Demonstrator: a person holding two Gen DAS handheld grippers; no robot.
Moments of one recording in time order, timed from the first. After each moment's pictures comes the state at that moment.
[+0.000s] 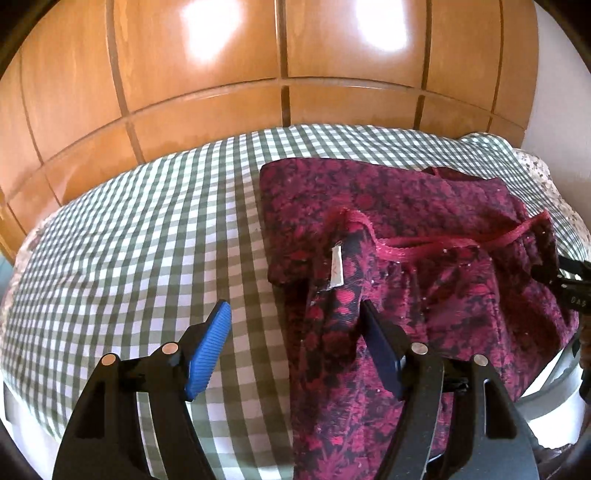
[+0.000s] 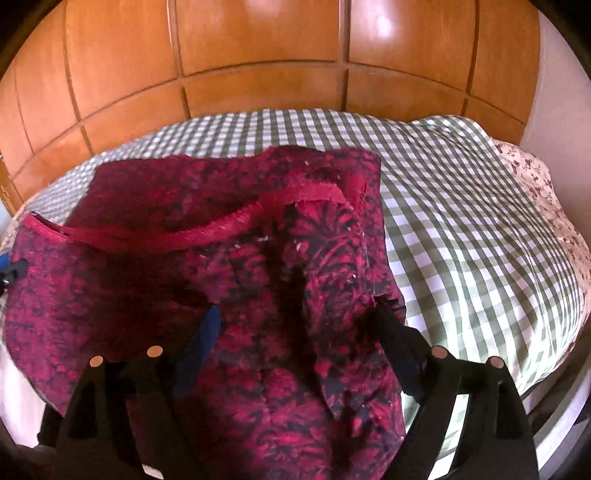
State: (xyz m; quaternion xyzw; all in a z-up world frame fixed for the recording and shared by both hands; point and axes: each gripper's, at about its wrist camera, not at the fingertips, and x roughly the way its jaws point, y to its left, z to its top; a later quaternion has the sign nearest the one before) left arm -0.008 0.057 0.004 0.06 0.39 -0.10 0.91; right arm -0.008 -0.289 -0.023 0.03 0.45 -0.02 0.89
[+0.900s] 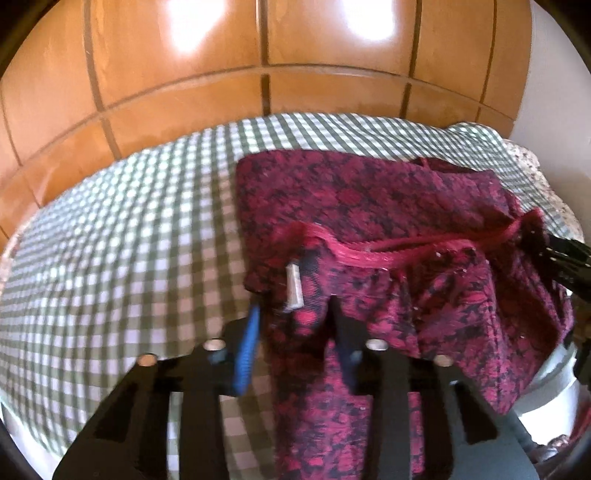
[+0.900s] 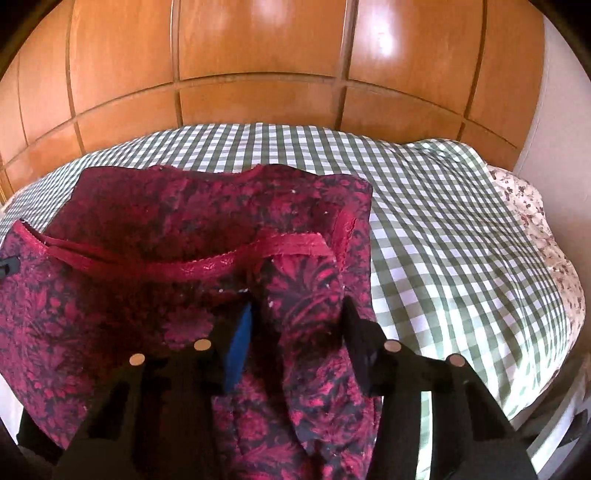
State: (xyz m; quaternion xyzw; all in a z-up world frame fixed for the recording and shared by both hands) left arm 0.011 0.047 -0.005 0.05 0.42 -0.14 0.90; right arm 0.005 -0.297 -0.013 0.00 0.42 -0.02 0.91
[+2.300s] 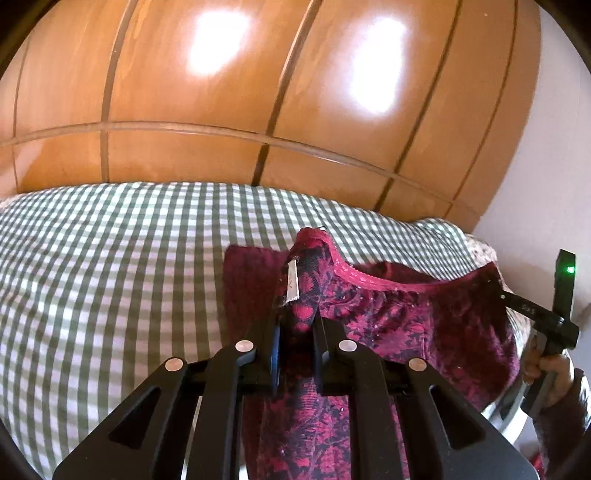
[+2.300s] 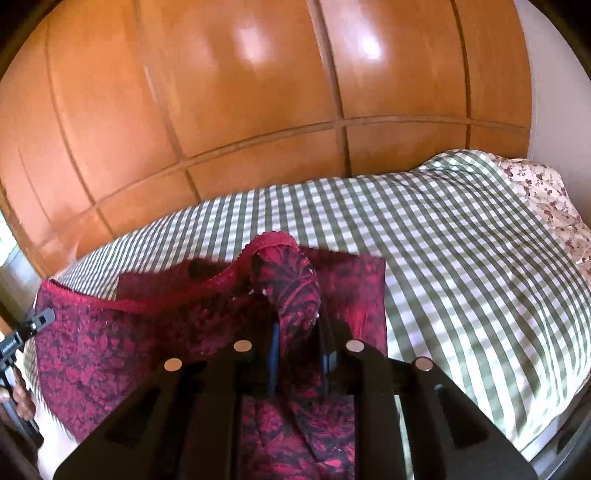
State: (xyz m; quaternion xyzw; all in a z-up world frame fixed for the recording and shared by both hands) left arm 0.037 0.084 0.058 -0.09 0.32 -0.18 0.92; right arm 0.053 -0.320 0.062 0.13 0.36 0.02 0.92
